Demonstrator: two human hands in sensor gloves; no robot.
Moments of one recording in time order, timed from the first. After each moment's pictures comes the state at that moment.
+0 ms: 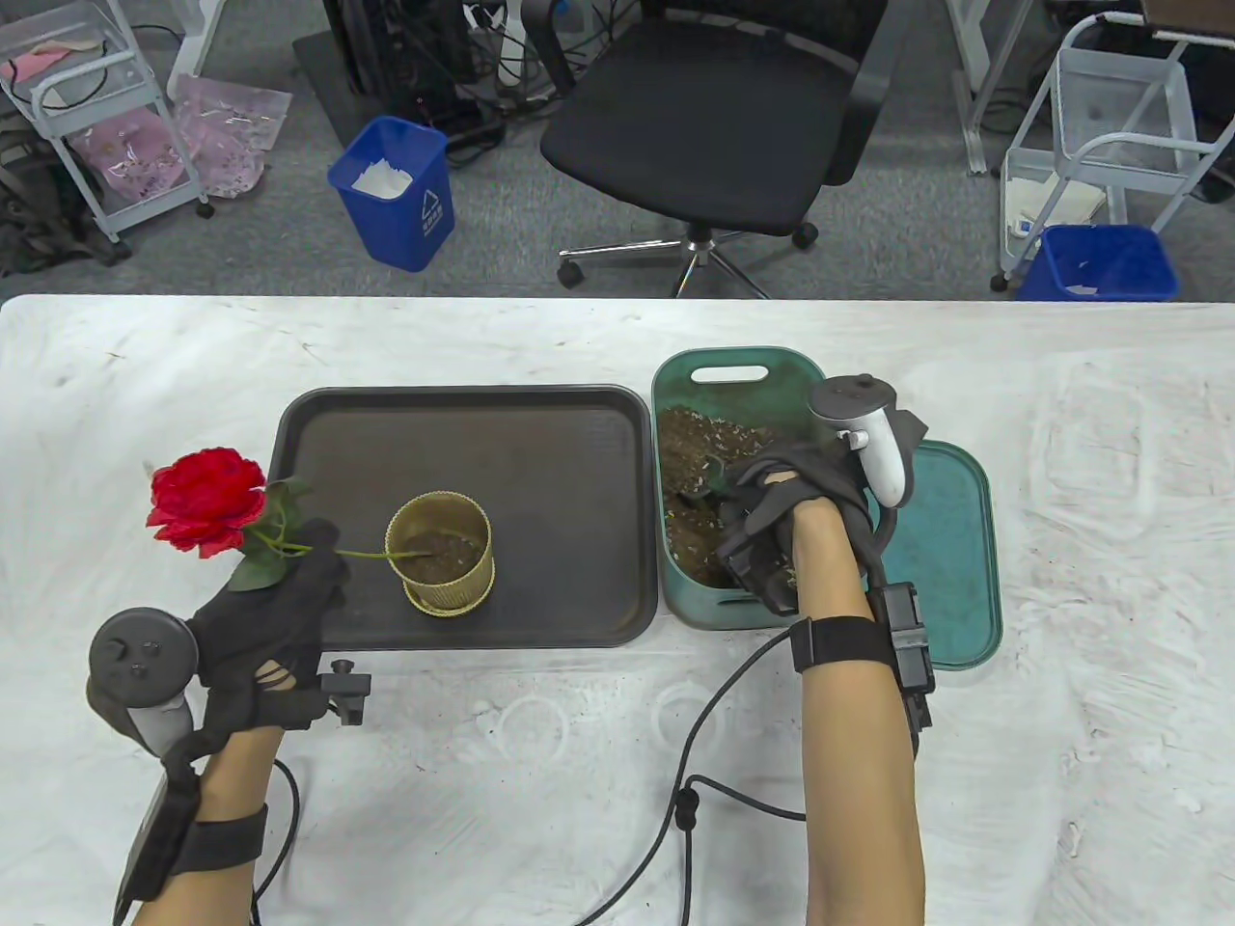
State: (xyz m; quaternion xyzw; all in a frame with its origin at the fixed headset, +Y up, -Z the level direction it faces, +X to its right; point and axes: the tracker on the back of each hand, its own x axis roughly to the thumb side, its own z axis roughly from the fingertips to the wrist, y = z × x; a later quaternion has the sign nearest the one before) left_hand -0.344 -0.671 -0.217 0.20 0.03 0.50 0.84; right_hand 0.152 -0.653 -0.354 -0.23 0.28 0.82 0.44
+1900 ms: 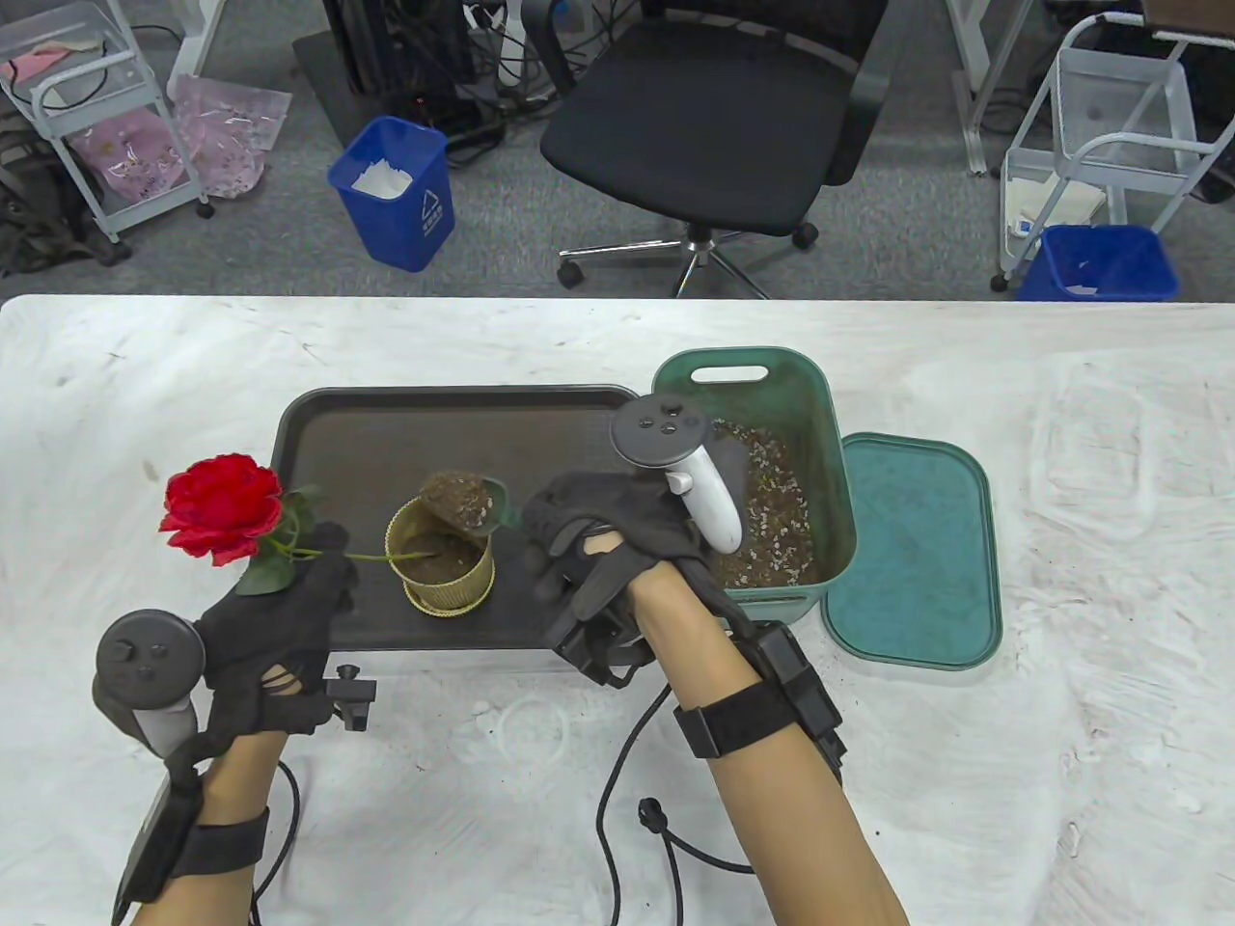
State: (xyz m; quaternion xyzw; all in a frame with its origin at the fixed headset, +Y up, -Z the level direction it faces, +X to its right) left_hand -0.338 -0.671 -0.216 0.20 0.01 0.50 0.84; right_hand -0.010 -0.605 -0.301 0.01 0.29 0.83 0.47
